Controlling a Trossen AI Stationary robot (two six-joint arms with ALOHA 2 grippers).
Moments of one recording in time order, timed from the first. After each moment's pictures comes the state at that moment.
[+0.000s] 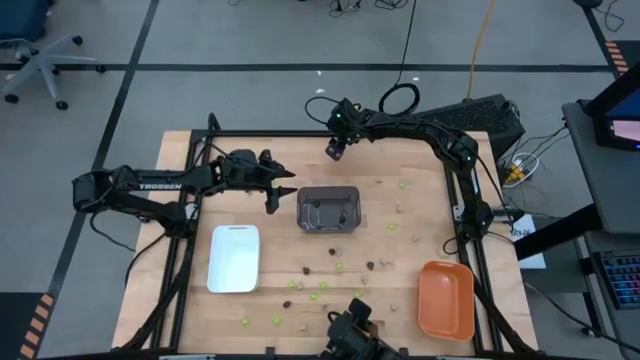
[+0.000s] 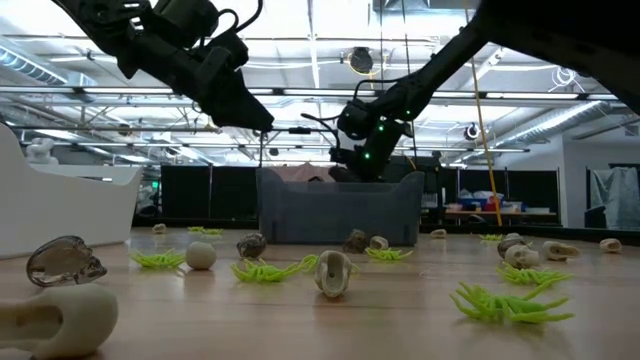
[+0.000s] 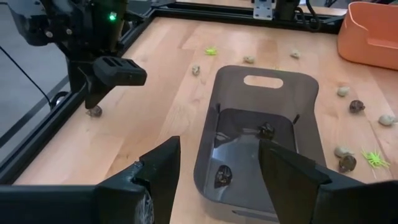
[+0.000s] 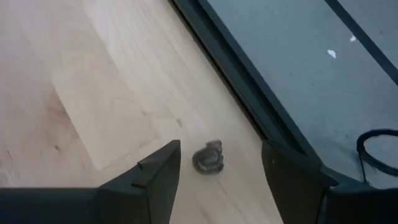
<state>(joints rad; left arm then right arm) 0.32 1.19 0.61 0.14 0.13 0.06 -0.65 2.13 1.59 -0.33 -0.03 -0.09</state>
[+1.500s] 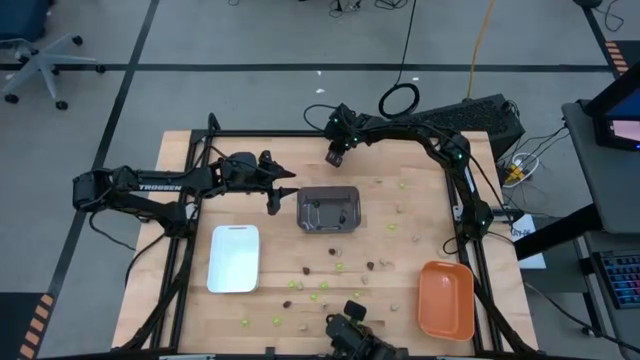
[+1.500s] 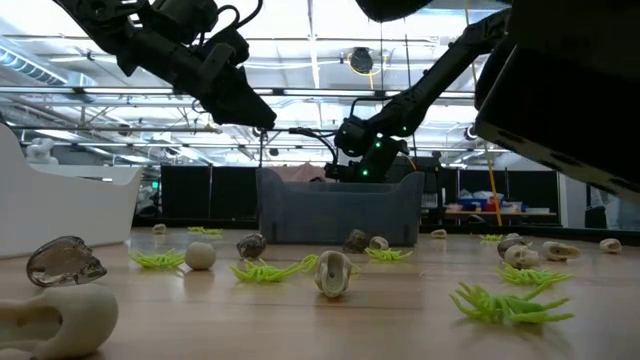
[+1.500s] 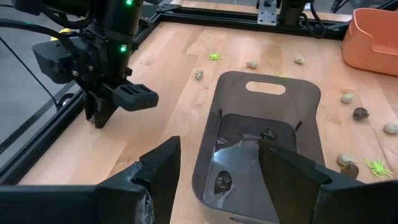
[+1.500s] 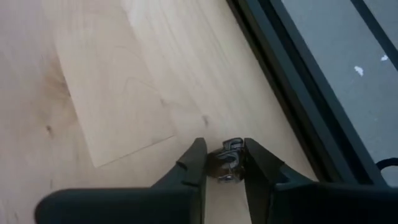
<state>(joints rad) 0.29 1.19 0.61 0.15 0.07 0.03 -0.65 2.22 1.59 -0.32 -0.08 -0.23</state>
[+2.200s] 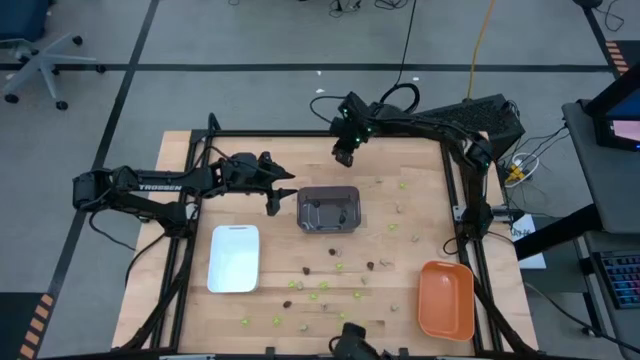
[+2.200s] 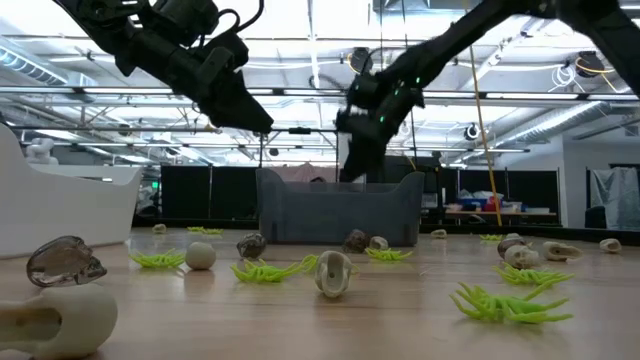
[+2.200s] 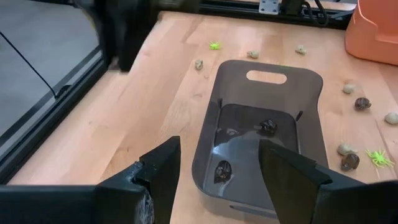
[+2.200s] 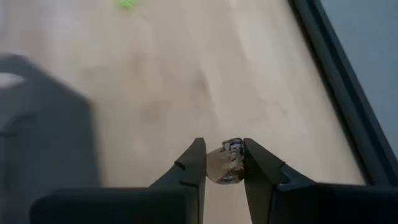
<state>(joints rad) 0.29 1.19 0.61 0.12 0.07 0.03 -0.62 1.96 1.59 -0.57 -0.37 -0.25</state>
